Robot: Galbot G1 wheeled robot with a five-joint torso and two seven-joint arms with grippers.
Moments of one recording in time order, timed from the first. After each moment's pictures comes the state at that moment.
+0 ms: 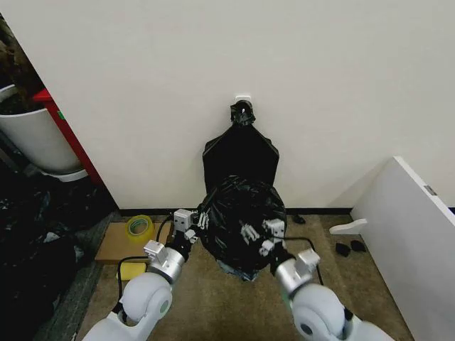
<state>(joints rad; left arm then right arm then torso) 1.28 -1.12 -0.19 -2.00 -0.50 -0.02 -0.03 -1.12 0.99 -0.12 2.06 0.62 -0.05 0.43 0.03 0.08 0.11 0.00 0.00</state>
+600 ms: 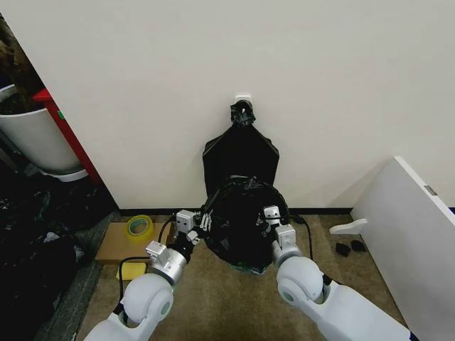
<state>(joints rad) 1.29 -1.12 -0.19 -2.02 -0.50 0.00 -0.03 -0.95 0.99 -0.21 1.97 0.55 -0.37 0.68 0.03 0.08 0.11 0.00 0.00</state>
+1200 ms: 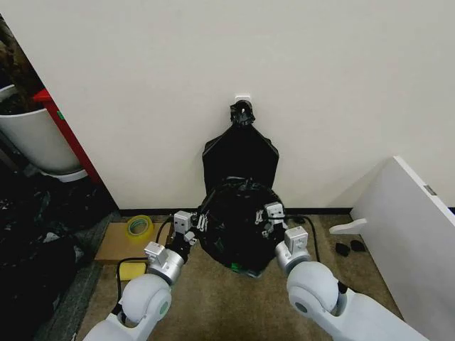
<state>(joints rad) 1.29 -1.13 -0.19 -1.99 -0.47 -0.03 -0.03 -0.98 0.95 -0.20 2.13 0.74 -0.34 0.62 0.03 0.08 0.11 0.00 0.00</state>
